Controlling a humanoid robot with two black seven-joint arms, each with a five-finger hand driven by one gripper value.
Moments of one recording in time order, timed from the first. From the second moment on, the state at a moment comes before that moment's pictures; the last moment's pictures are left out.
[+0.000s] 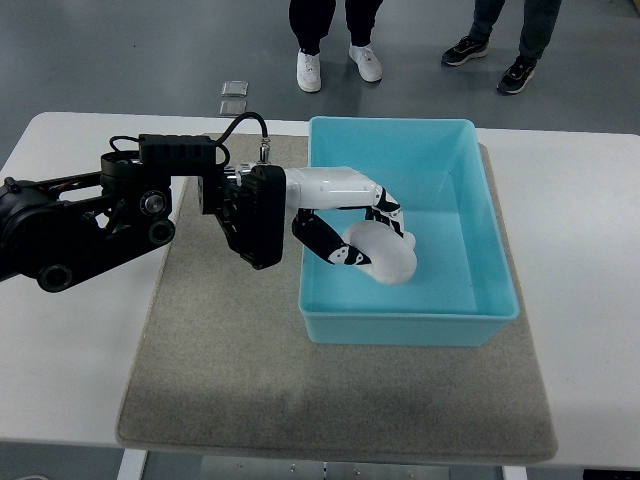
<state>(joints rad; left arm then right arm) -1.01 0.45 -0.38 -1.35 1.51 -0.25 -0.35 0.02 0.00 0.07 0.14 -0.12 0.05 0.16</state>
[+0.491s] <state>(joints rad) -1.00 0.44 -0.40 -1.35 1.44 -0.24 -0.35 0.02 0.00 0.07 0.14 -0.12 0.05 0.16</state>
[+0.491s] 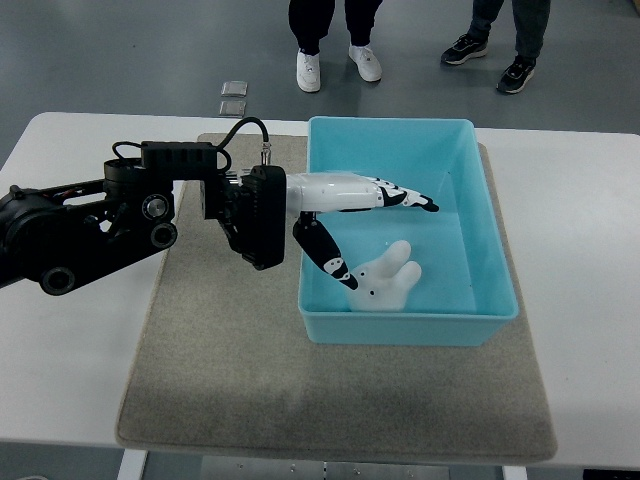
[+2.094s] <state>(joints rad) -0.70 0.55 -0.54 -1.02 -0.39 -0.14 -0.34 0.02 0.00 0.07 0.14 -0.12 0.05 0.16</state>
